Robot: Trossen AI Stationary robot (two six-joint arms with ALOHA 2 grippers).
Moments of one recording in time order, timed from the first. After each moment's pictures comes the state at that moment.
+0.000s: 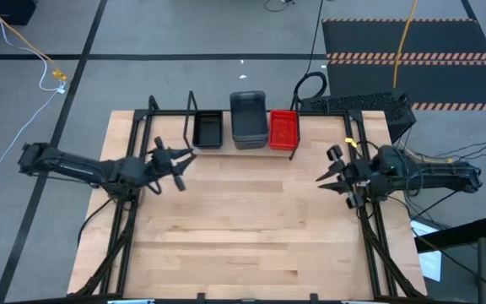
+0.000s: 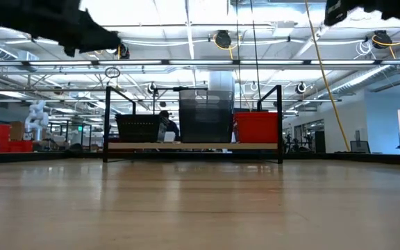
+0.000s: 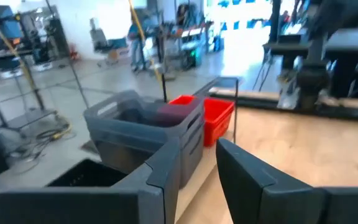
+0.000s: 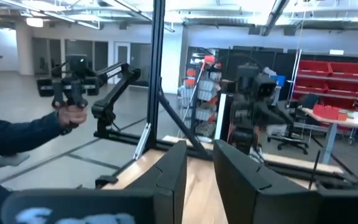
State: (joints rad) left arm -0.15 0.70 0.34 0.30 -0.65 0.05; right arm -0.03 0.40 0.33 0.22 -0.35 -0.02
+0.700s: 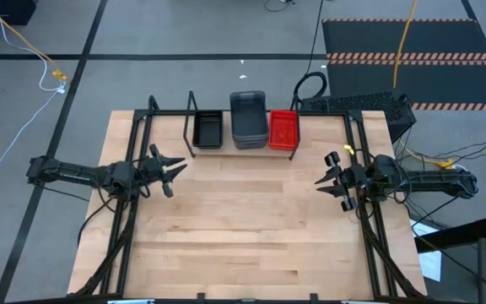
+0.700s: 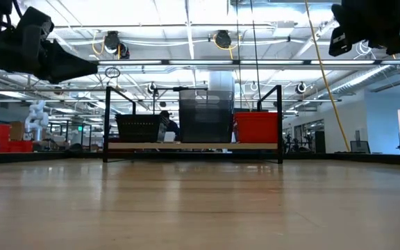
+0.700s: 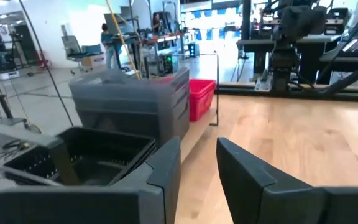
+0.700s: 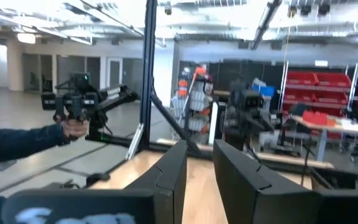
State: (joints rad) left arm -0.12 0.26 0.04 0.21 -0.50 0.08; right arm -0.07 0.27 0.04 0.47 -0.35 0.02
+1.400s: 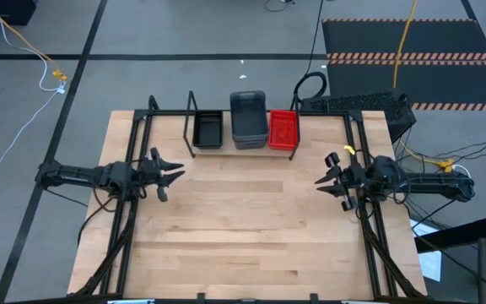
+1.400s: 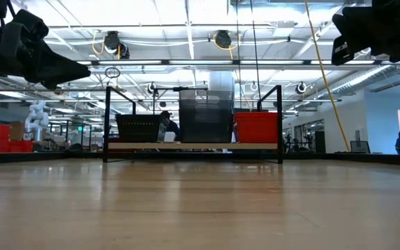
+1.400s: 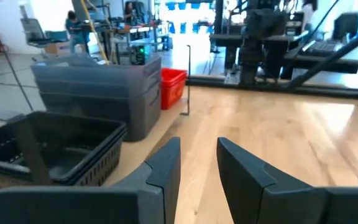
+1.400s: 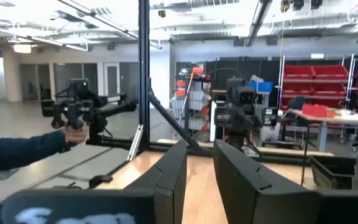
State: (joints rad) left arm -0.12 0.07 0.04 -0.03 -0.38 -0.01; right arm -0.09 0.19 0.02 0.42 -0.34 0.07
